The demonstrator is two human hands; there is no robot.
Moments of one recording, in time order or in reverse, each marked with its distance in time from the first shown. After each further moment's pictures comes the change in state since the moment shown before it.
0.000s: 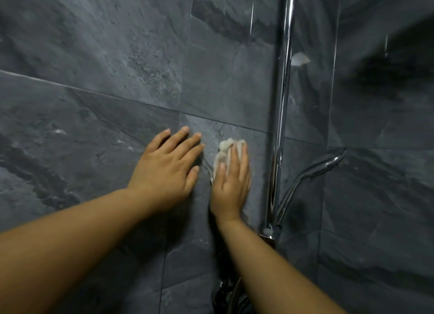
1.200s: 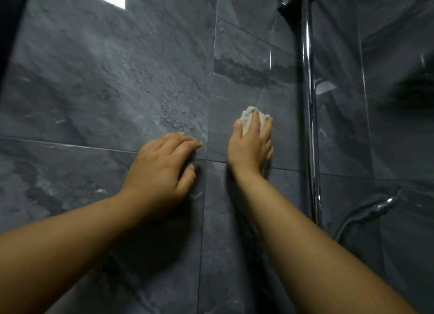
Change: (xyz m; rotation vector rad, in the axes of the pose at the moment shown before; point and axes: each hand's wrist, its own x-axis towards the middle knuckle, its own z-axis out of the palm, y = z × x) left_hand 0.034 -0.062 -0.051 -0.111 0.164 -0.064; right_hand 0.138 -0.088 0.025 0.036 -0.035 0.139
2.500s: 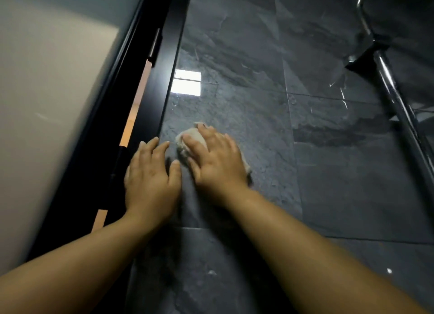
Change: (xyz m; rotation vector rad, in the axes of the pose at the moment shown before) left_hand 0.026 -0.112 -0.113 0.239 0.281 -0.555; right_hand -0.030 -0.193 0.054 0.123 -0.203 -0.917
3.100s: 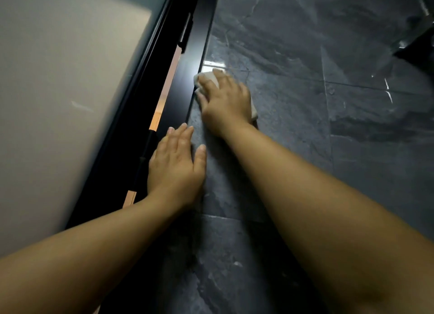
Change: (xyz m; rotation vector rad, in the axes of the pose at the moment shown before) left_hand 0.001 -0.007 -0.006 0.056 -0.059 0.059; right_hand 0.104 -0.011 0.008 -0.124 0.032 0.092
